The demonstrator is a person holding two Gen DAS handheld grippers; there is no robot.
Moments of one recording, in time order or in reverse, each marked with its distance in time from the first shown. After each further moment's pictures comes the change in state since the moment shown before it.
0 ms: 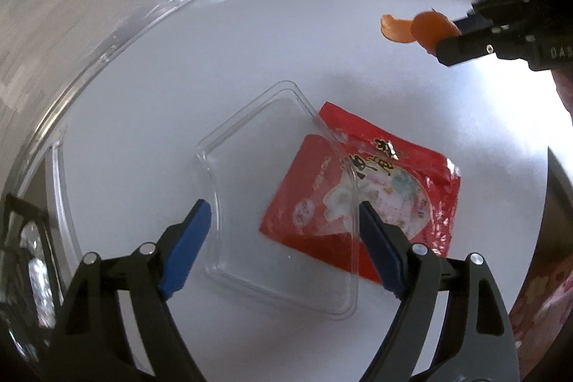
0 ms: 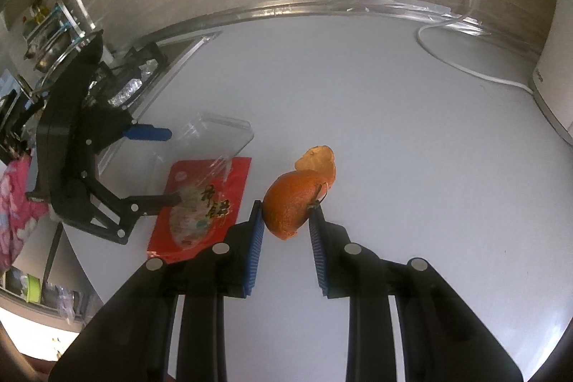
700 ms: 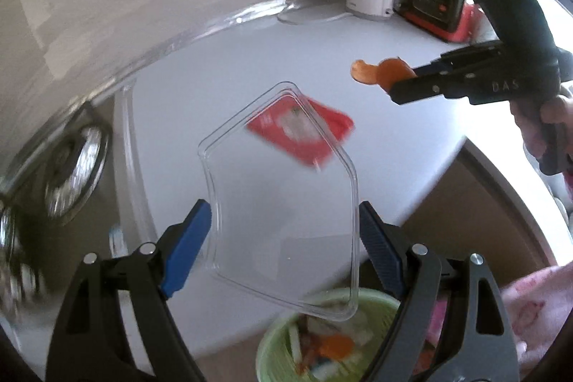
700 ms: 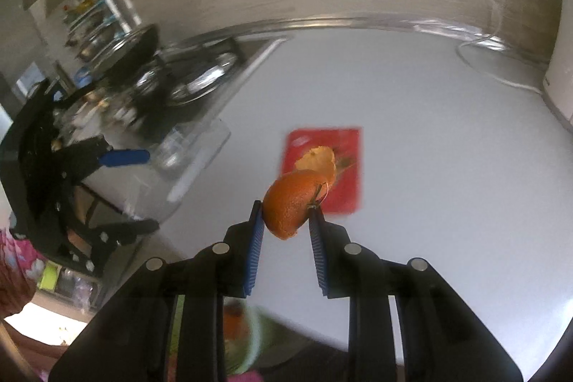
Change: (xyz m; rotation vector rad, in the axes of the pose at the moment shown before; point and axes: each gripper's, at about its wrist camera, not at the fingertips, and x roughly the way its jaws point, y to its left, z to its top) left arm -0.161 -0.078 -0.117 -0.192 -0.125 0.068; right arm -0.067 0.117 -0.064 -0.048 -0.038 0.110
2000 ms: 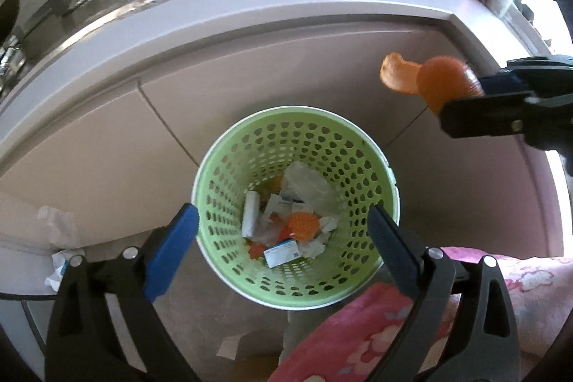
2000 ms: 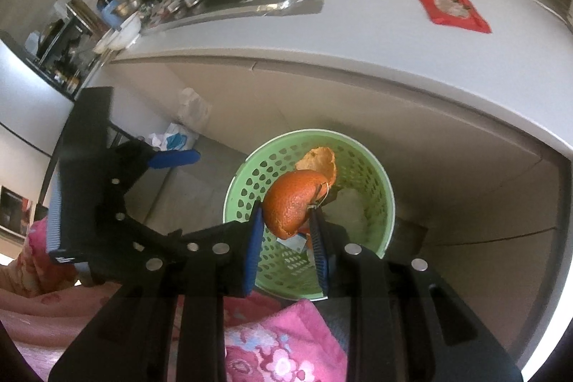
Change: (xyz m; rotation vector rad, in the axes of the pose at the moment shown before) left arm -0.030 -0.040 -0.202 -0.239 0.209 0.009; right arm 0.024 0.169 -0.150 0.002 0.244 0.035
